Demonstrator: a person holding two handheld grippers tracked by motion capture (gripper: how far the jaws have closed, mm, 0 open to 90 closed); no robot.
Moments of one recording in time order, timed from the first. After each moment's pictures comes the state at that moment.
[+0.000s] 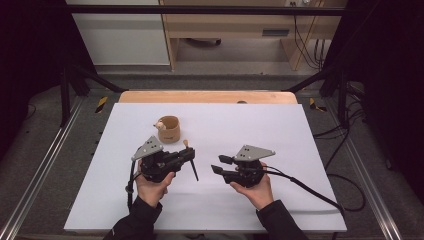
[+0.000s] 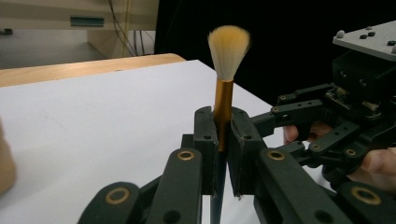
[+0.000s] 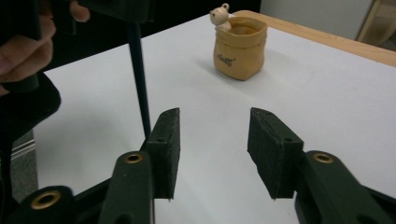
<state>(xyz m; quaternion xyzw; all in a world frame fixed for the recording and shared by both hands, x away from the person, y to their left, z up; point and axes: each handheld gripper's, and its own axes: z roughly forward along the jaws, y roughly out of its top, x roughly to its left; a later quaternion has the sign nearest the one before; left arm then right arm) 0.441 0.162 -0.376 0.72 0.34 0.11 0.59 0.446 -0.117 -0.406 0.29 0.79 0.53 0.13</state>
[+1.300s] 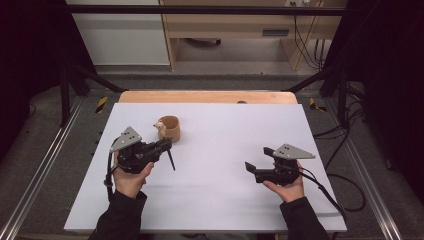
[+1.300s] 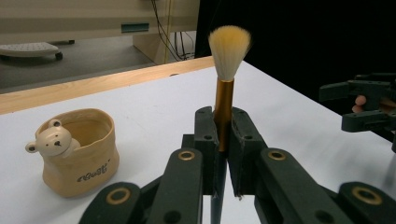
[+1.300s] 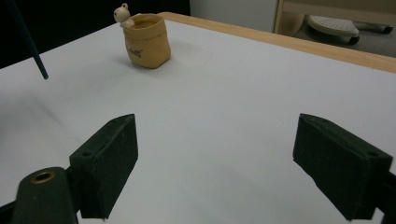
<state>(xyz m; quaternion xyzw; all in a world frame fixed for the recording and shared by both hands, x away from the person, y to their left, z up) 0.449 0.207 -0.355 0.72 0.37 0.18 0.56 0.444 -0.205 -0.410 0.38 0.75 0.50 0.20</state>
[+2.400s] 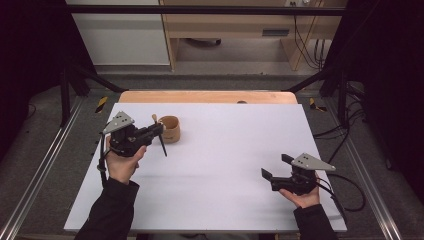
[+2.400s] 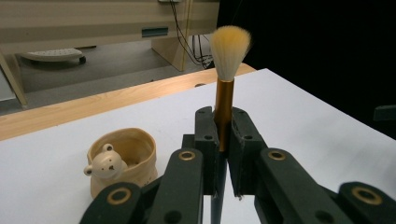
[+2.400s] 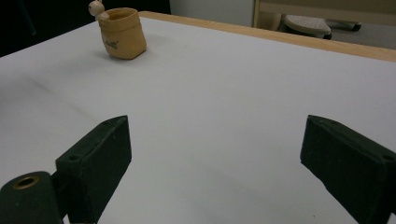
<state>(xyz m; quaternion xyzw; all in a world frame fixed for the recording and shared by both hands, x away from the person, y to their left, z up) 0.480 0.222 -0.333 0.72 0.38 0.20 0.54 0.423 -0.244 -0.424 0.41 0.73 0.50 0.22</state>
